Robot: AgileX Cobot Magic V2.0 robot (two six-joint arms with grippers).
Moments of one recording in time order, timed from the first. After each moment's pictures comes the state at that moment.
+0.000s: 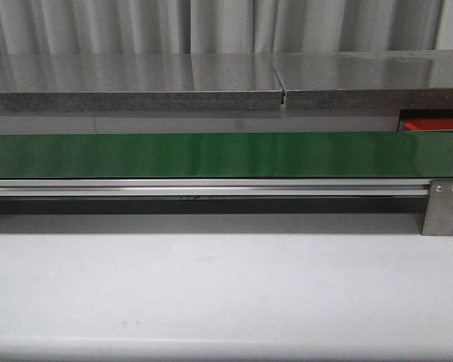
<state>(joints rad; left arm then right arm) 0.67 1.67 -1.16 -0.11 0.64 -0.10 -0.14 0.71 -0.74 0.18 0.68 -0.26</state>
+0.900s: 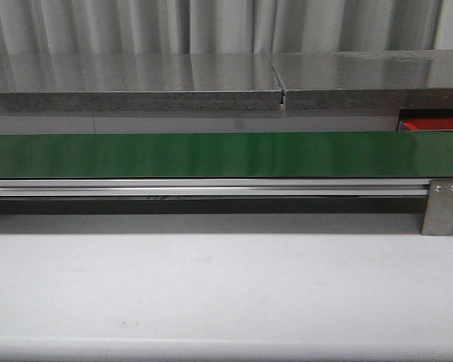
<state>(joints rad) 0.65 1.86 -1.28 -0.11 0.62 -0.03 -0.14 0.71 -0.74 0.18 0.68 -0.26</state>
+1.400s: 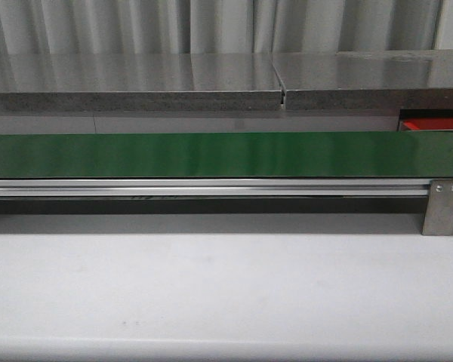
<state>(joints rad) 0.64 1.95 -1.33 -0.11 0.63 -0.01 -0.14 0.71 -0.74 0.18 0.68 -0.26</state>
